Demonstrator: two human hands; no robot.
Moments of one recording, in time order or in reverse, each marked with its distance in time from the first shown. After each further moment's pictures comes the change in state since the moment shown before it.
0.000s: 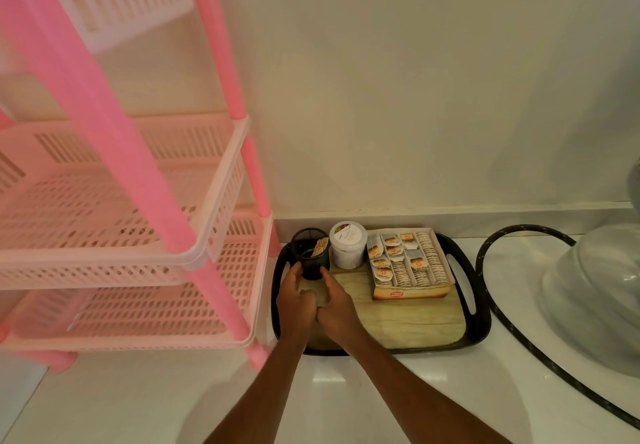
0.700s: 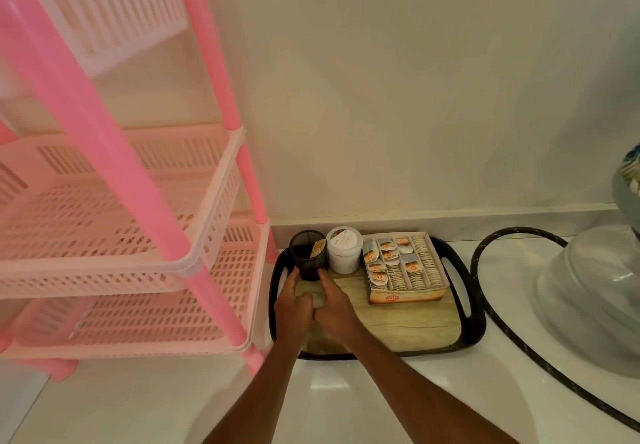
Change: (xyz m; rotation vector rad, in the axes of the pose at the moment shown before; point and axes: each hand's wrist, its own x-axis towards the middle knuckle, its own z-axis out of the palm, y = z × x) left_hand -0.007 0.010 -0.004 0.056 -0.036 -0.002; right_hand 0.009 -0.002 -0.010 -0.047 -0.062 -0.012
